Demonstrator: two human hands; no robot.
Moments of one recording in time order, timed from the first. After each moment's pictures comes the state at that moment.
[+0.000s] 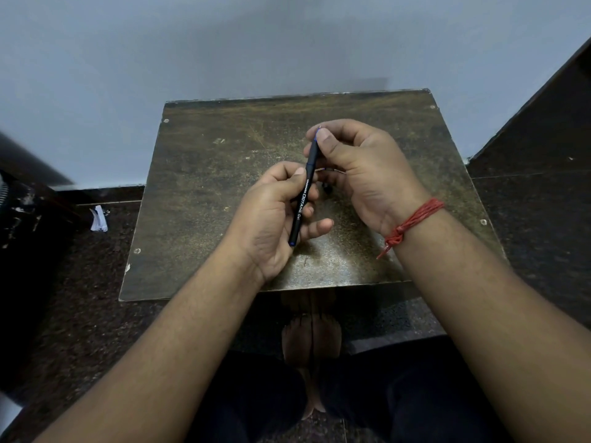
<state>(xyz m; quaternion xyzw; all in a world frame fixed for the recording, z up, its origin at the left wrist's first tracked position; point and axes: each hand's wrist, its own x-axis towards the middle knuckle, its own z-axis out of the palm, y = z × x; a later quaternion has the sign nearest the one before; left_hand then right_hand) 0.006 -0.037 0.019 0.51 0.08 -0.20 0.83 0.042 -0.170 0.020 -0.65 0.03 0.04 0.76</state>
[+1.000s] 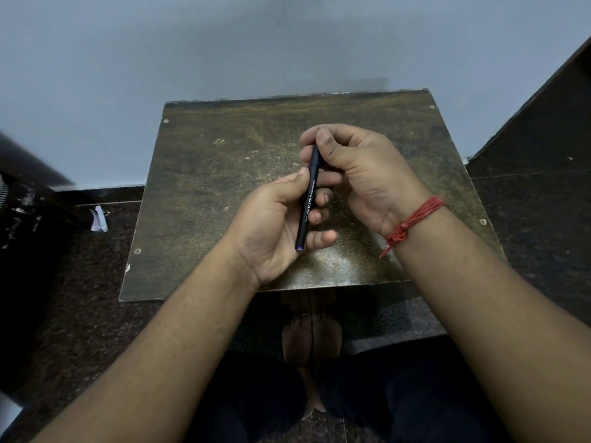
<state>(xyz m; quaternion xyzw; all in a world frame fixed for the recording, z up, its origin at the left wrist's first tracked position) 0.006 -0.035 0.021 0.44 0.06 -0.30 0.85 0.041 -0.169 0.023 -0.58 0.03 0.11 0.80</state>
